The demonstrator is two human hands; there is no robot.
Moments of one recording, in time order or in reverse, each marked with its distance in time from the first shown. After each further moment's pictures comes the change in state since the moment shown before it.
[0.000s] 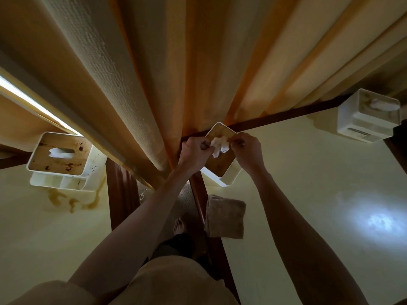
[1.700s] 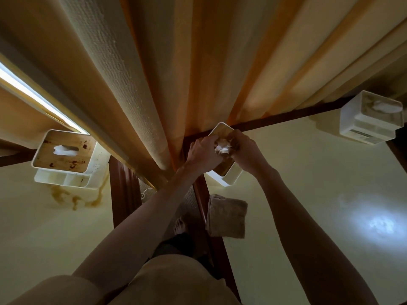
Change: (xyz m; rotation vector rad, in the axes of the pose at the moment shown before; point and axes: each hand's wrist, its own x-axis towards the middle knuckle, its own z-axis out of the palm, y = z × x) left_hand -0.003 0.017 0.005 0.205 -0.115 0.104; right_hand -0.004 -0.027 -0.014 -0.094 -0.293 -0.045
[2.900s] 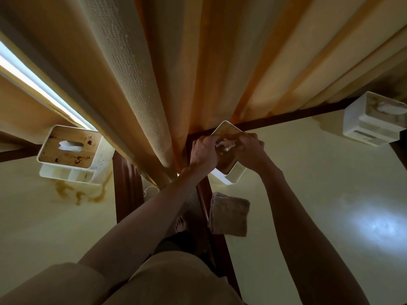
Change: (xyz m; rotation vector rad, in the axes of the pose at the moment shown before) left_hand -0.005 -0.011 0.012 0.010 0.169 -0.008; right_hand 0.001 -0.006 0.001 -0.192 -0.056 0.091
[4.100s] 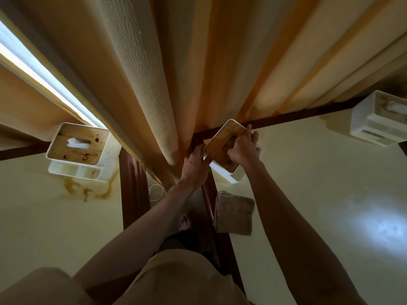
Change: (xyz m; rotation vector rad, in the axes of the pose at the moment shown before) left_hand -0.037 -0.046 -0.001 -0.279 0.007 -0.161; right_hand 0.021 -0.025 0.030 -0.088 -0.069 0.314
